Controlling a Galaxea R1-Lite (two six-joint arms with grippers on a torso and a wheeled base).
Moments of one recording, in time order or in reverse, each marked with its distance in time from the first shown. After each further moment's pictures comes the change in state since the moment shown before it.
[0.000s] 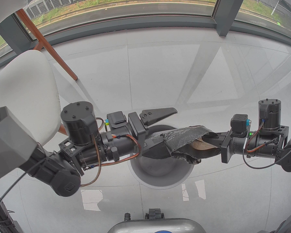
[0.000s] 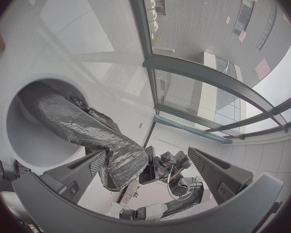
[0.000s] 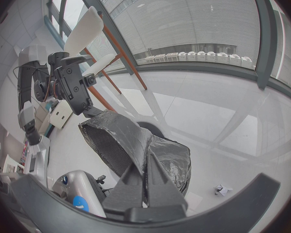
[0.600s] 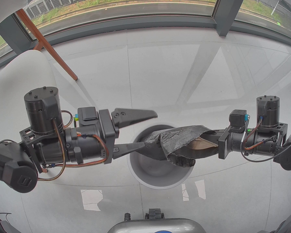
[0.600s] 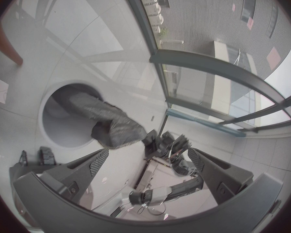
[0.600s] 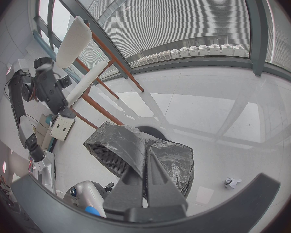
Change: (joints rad) left arm 0.051 -0.321 0.058 0.439 -0.054 0.133; right arm 0.020 0.008 -0.037 0.010 -0.020 0.145
